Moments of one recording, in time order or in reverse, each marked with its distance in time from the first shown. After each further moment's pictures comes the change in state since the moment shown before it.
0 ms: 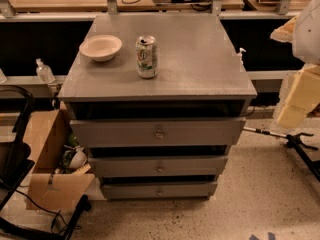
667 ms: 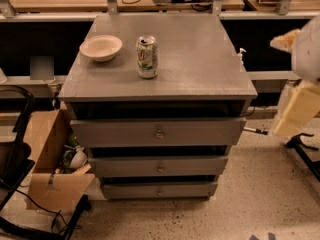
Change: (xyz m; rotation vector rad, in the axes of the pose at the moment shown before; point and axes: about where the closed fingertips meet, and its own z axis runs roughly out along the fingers) arm 0.013 -0.001 0.022 0.059 -0.038 -0.019
